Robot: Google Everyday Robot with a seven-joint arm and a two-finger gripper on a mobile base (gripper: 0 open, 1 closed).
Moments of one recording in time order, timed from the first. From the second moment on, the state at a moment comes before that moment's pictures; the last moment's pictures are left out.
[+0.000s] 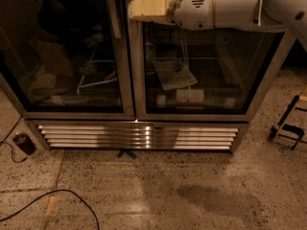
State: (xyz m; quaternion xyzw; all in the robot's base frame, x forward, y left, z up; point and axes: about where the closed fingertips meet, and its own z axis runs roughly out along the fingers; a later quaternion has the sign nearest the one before) arm 0.562 0.017 1.065 -0.73 -0.25 -0.40 0.50
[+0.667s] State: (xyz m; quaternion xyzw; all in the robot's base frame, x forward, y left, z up) arm 0.536 0.009 1.074 -0.72 -0.25 -0.39 0.51
